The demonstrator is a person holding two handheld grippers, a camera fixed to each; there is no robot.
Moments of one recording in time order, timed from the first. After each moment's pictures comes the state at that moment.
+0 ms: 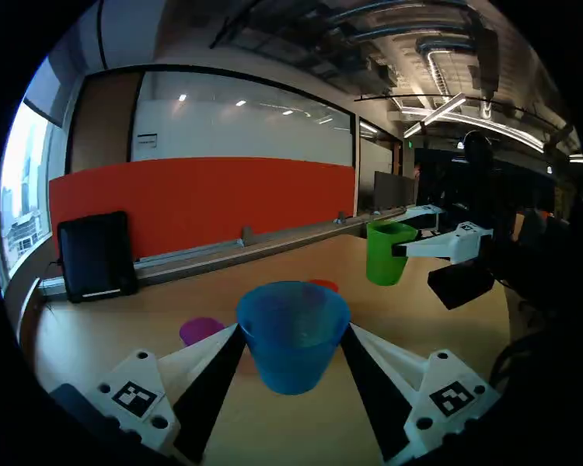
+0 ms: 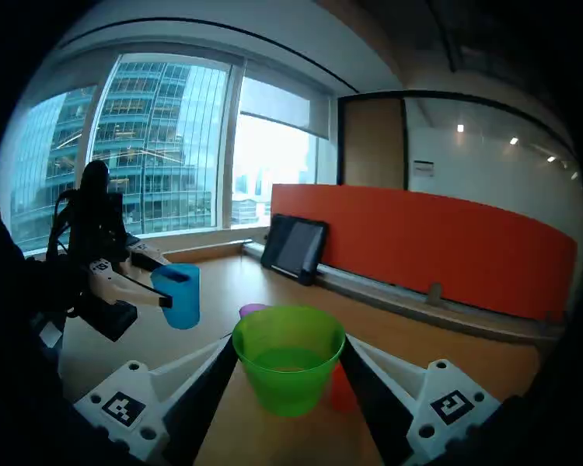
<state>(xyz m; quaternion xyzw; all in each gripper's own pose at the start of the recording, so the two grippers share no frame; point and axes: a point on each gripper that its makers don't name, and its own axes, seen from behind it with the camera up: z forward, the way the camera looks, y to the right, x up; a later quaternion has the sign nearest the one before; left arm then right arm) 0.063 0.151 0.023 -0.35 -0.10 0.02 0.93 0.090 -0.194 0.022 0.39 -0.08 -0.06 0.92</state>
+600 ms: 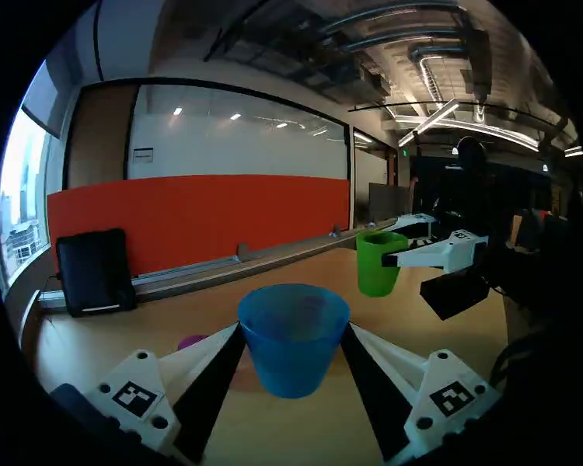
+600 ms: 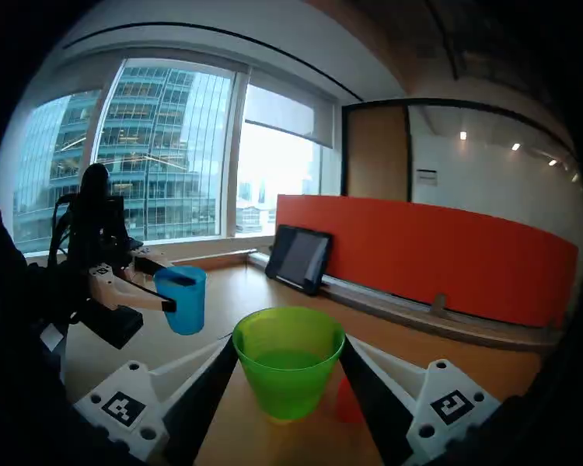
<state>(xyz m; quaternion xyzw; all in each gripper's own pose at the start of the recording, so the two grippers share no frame) 0.086 0.160 0.016 -0.36 -0.07 0.02 0.93 0.105 -0.206 0.020 0.39 -0.07 -0.06 0.91</state>
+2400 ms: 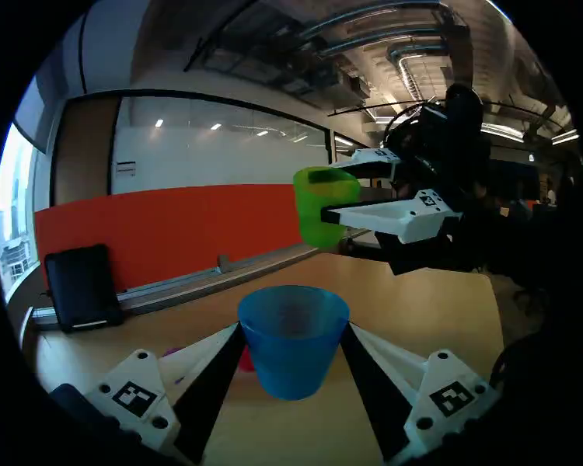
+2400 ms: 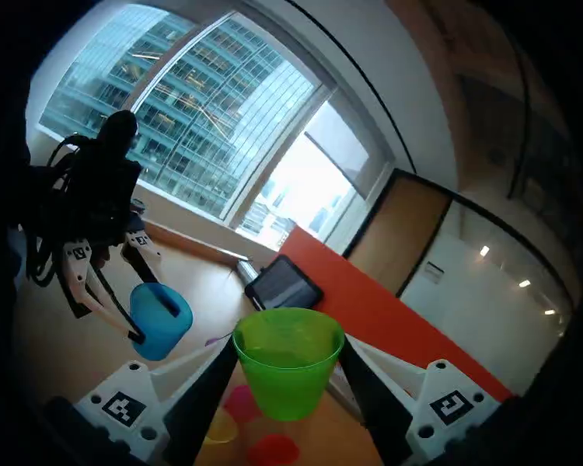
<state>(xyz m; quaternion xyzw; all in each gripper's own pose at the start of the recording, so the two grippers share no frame) 0.093 0.191 0.001 -0.39 -0.05 0.04 0.92 0.187 -0.237 0.049 0.39 0.07 -0.29 0.87</state>
